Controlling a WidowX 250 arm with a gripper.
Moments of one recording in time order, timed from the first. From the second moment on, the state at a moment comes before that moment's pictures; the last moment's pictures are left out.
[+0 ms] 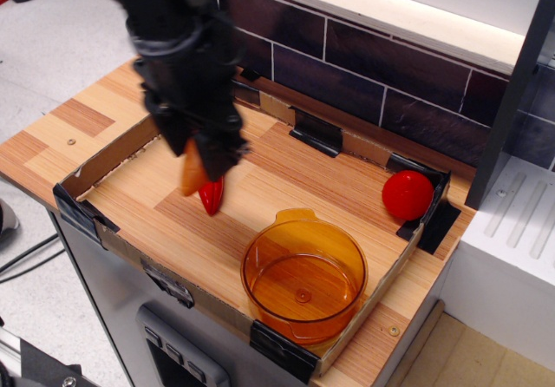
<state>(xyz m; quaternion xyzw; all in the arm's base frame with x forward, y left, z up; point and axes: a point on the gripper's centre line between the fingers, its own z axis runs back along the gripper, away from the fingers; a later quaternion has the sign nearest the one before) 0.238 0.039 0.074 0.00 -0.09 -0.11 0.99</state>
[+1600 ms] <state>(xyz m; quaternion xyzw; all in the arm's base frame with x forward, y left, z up) 0.212 0.061 0.074 0.03 -0.07 -0.08 0.99</state>
